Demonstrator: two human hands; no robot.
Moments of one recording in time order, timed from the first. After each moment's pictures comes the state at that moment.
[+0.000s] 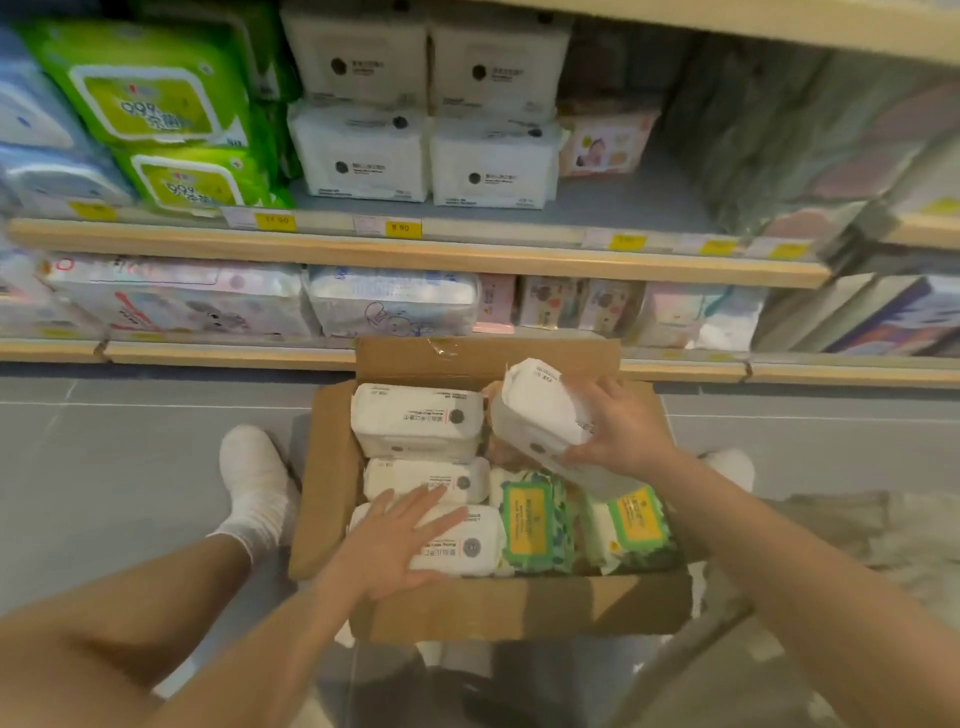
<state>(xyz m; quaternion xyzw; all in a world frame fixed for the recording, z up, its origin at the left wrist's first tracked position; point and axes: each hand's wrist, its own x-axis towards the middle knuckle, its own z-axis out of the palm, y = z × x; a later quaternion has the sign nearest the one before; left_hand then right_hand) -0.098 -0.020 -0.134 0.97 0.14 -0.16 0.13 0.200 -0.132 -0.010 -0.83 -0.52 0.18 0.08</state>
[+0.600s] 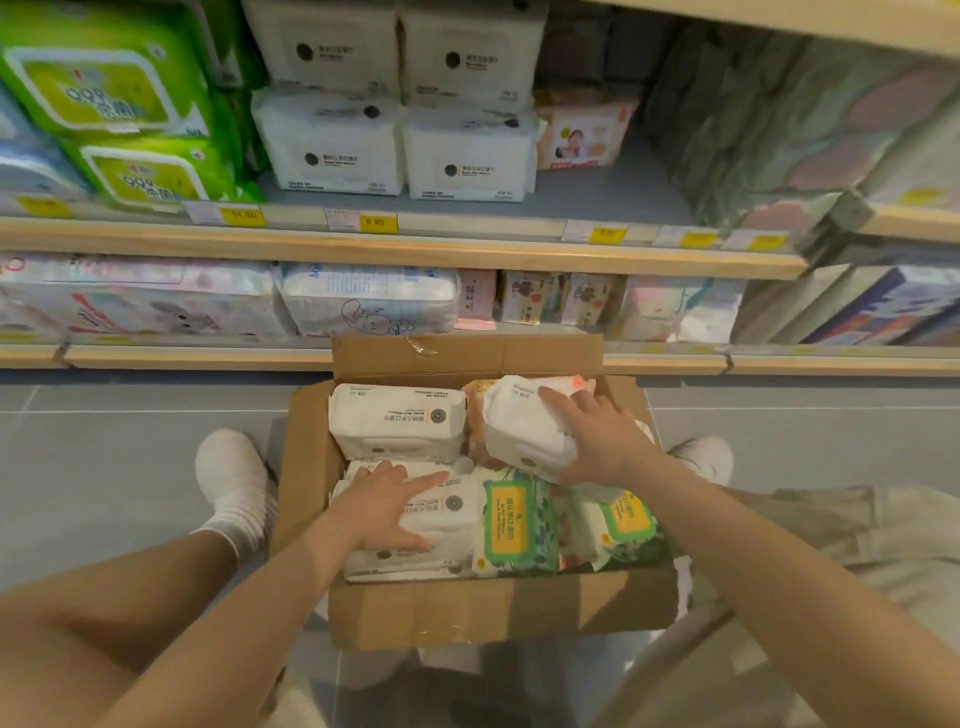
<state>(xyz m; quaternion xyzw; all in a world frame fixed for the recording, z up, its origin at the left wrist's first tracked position) -0.057 0.017 -0.123 0.94 0.19 -0.22 0.17 0.203 -0.136 -0.026 -0.82 -0.55 0.18 -0.08</state>
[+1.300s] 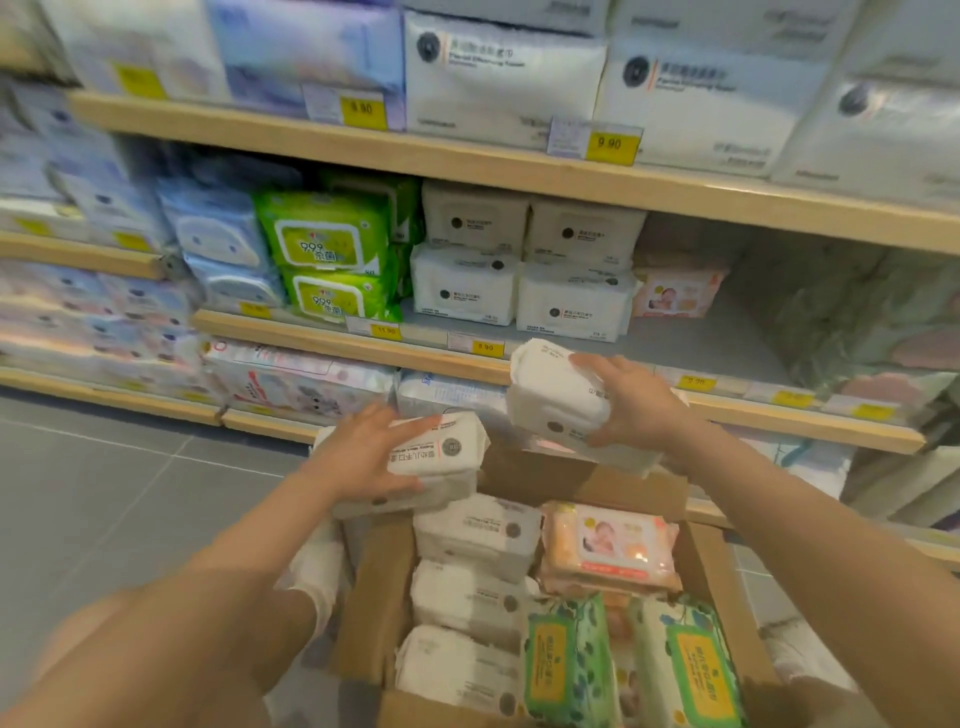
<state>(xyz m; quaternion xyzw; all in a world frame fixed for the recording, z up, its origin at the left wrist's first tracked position) -0.102 0.131 0.032 0.95 0.31 0.01 0.04 0.214 0.001 0.106 -0.77 -0.63 0.07 0.05</state>
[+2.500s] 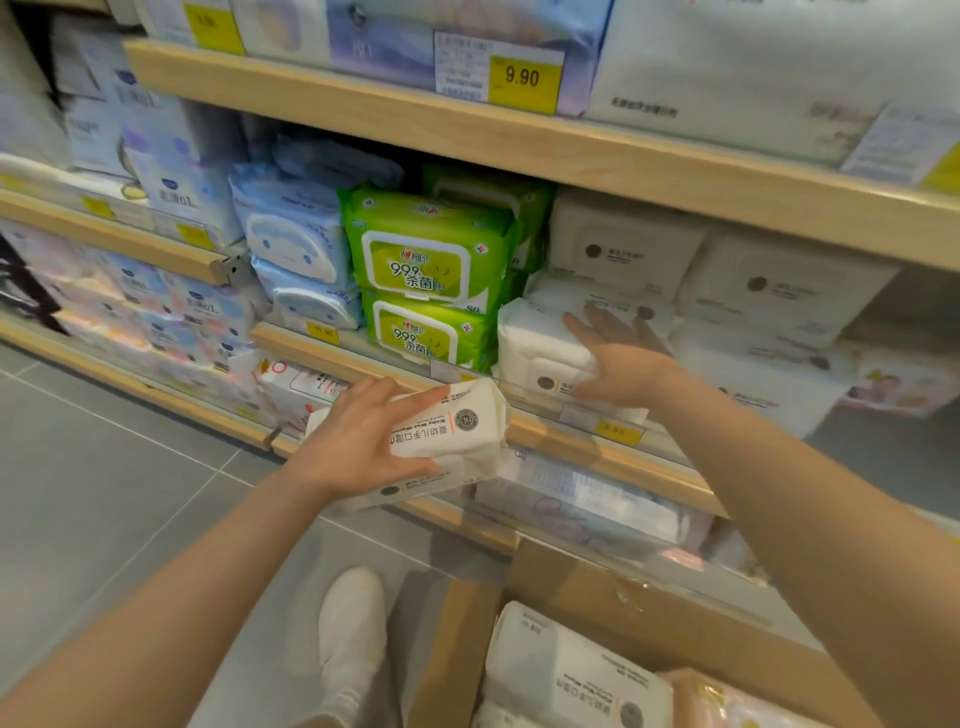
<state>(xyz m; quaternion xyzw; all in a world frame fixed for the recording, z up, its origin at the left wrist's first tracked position) -0.148 0.293 0.018 0.90 0.41 0.15 0.09 0.182 0.288 0.071 -0.70 -0.71 0.05 -0.07</state>
